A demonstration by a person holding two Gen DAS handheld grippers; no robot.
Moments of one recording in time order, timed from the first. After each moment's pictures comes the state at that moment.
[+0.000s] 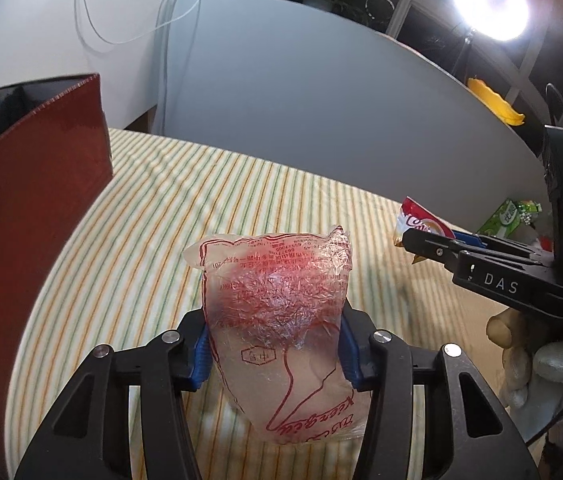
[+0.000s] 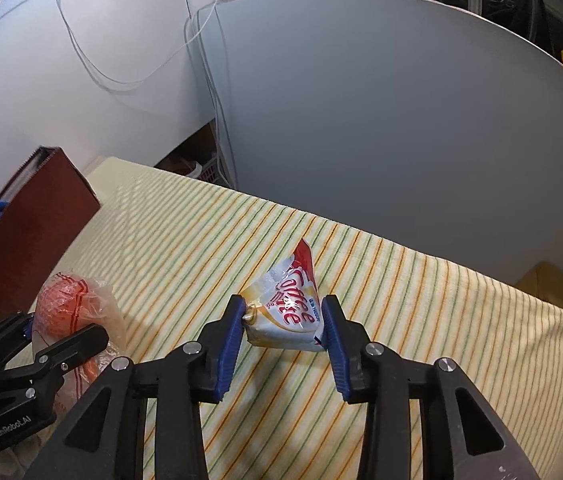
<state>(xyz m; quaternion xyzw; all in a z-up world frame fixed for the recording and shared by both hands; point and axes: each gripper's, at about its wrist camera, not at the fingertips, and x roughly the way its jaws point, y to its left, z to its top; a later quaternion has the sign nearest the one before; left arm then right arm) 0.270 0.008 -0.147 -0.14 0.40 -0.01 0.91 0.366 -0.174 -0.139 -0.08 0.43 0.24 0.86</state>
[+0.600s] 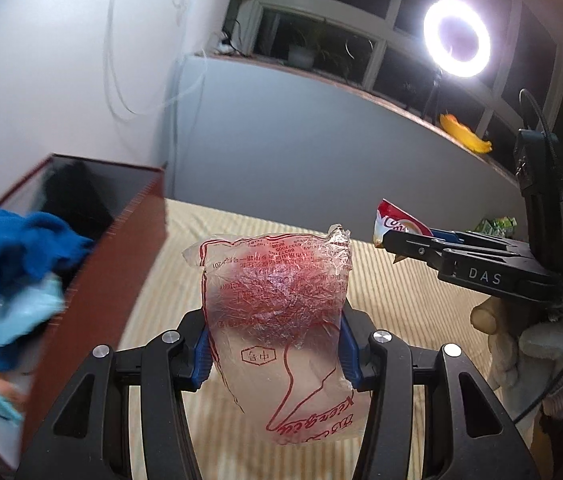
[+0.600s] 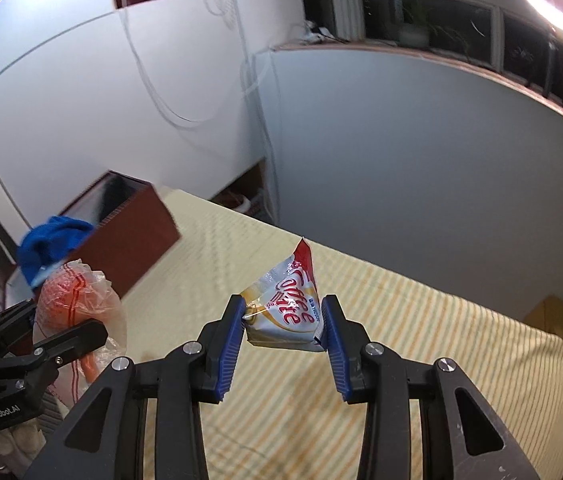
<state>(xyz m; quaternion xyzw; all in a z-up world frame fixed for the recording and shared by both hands) 0.202 0.055 -0.068 -0.12 0.33 -0.02 0.94 0.309 -0.149 -0.060 -0.08 0.38 0.31 0.87</state>
